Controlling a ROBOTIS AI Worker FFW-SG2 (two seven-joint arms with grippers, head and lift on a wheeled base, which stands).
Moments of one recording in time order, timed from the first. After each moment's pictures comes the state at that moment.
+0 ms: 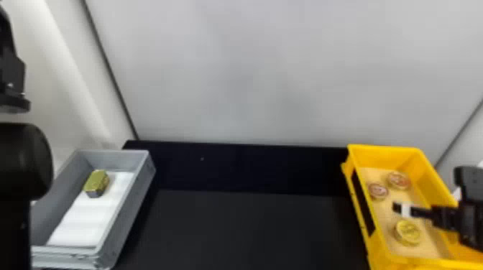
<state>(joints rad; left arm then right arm) -0.29 0.23 0.09 -2.32 -0.30 0.26 0.23 -0.25 -0.38 -0.18 -1.22 -0.13 0.76 0.22</state>
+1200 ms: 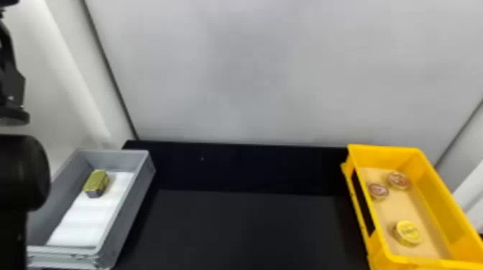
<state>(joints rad) -0.24 0.23 0.11 -2.33 -0.30 0.28 0.24 -0.46 -0.39 0.03 -2.30 0.44 0.41 -0.17</state>
